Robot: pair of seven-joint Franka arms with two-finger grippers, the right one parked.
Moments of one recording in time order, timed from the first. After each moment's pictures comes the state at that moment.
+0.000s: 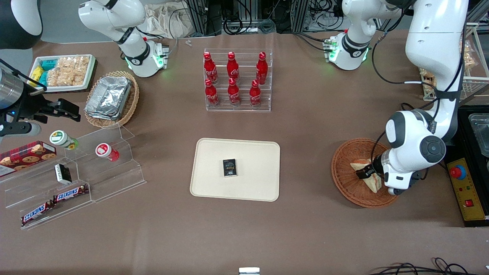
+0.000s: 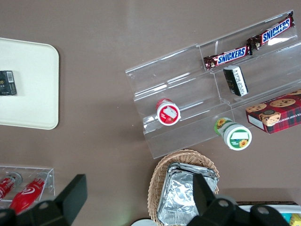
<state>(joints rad) -0.08 0.48 0.02 -1.88 -0.09 2.29 -0.58</state>
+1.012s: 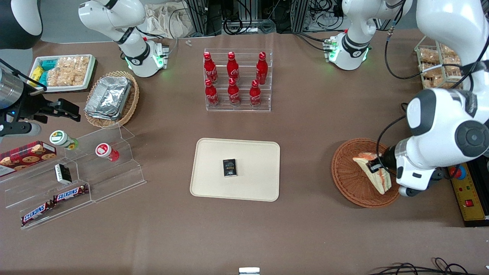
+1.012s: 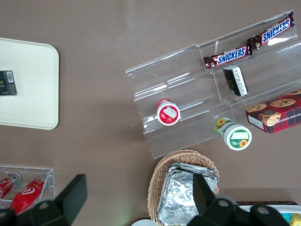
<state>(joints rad) -0.15 0.38 -0.02 -1.46 -0.09 1.76 -0.58</state>
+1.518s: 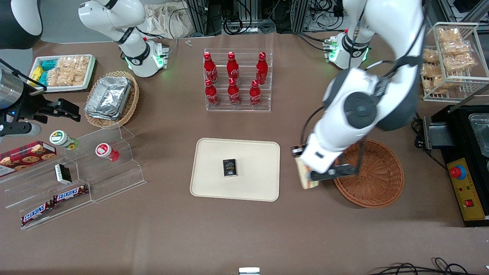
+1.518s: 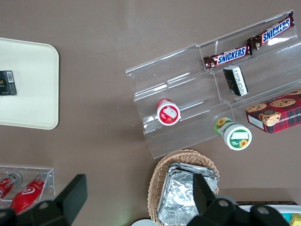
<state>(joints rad) -0.46 0.54 -0.04 -1.29 -0.09 1.86 -0.61</state>
